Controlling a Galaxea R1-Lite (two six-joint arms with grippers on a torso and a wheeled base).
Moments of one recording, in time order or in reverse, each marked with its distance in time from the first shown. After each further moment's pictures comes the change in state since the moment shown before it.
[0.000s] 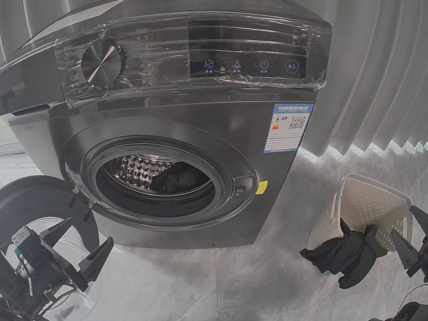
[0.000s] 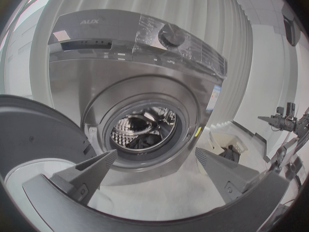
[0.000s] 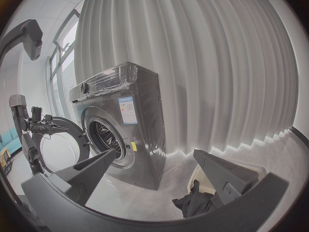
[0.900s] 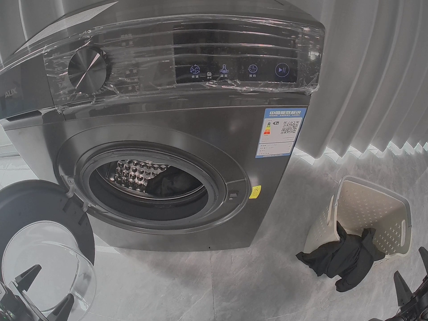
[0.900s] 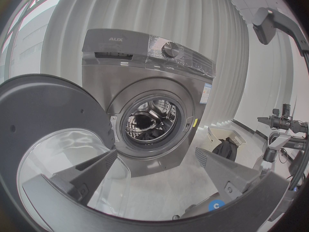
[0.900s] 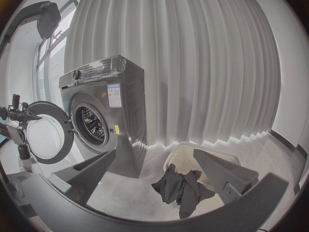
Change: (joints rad) left arm 0.493 -0.857 0.000 0.834 -0.464 0.063; right arm -0.235 -0.610 0.000 0.637 0.051 -0.057
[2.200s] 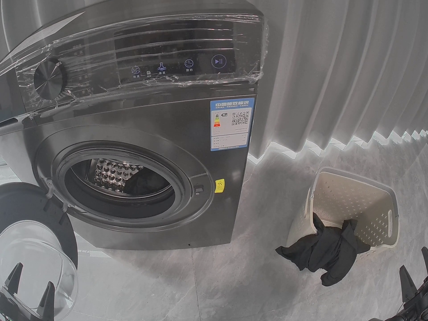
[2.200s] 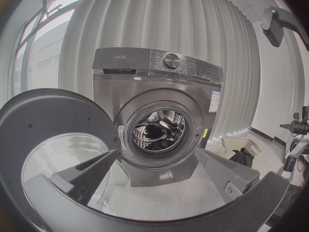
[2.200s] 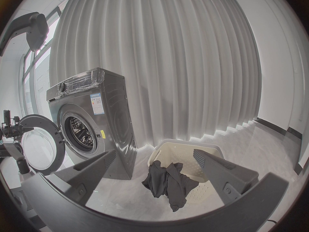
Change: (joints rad) left arm 0.171 -0.183 0.000 0.058 0.076 -0.021; right arm -0.023 -0.034 0.000 0.001 -0.047 0.098
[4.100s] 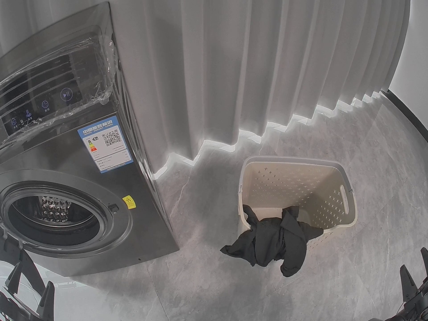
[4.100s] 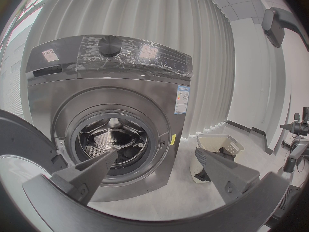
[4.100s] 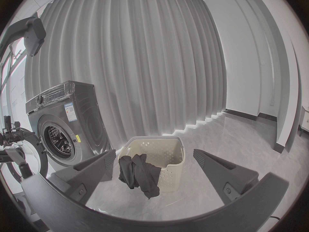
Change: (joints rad) left arm 0.000 0.002 0.000 0.000 0.008 -0.006; right arm 0.000 0.002 0.000 0.000 0.004 0.037
